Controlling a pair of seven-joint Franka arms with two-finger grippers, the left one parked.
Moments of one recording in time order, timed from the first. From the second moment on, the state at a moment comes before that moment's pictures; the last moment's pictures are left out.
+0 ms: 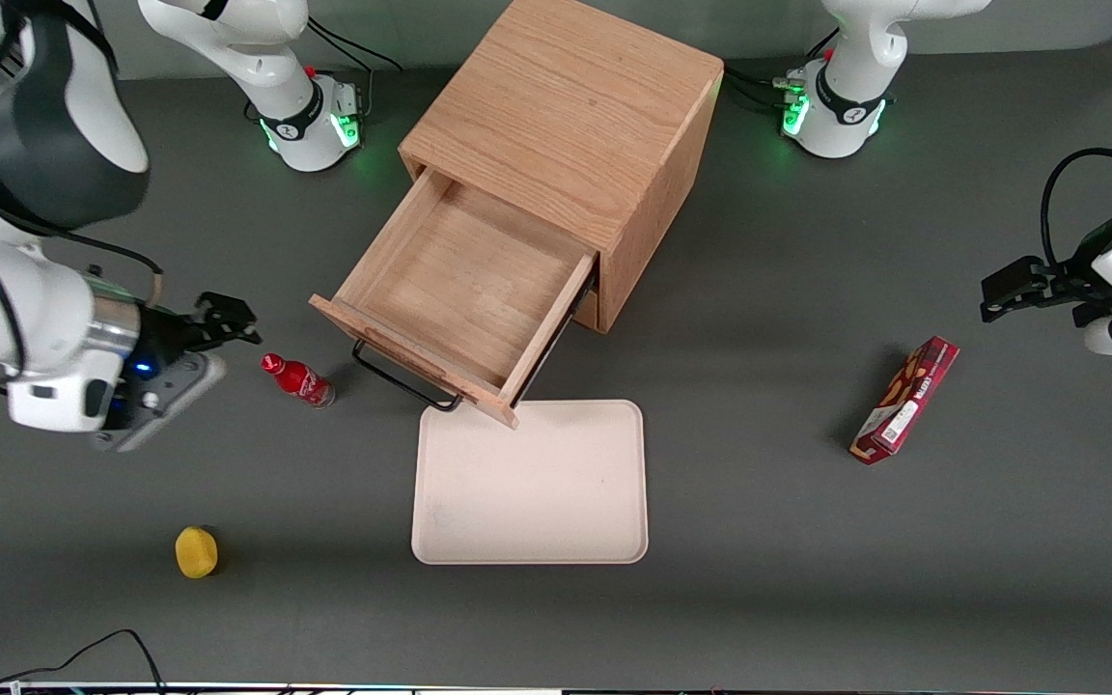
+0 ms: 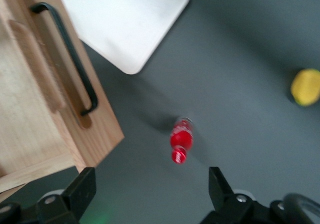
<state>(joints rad) -0.13 0.35 0.36 -1.29 -0.03 1.49 -0.37</state>
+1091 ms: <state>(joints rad) -0.29 0.09 0.37 -1.47 -0.01 1.42 0.05</state>
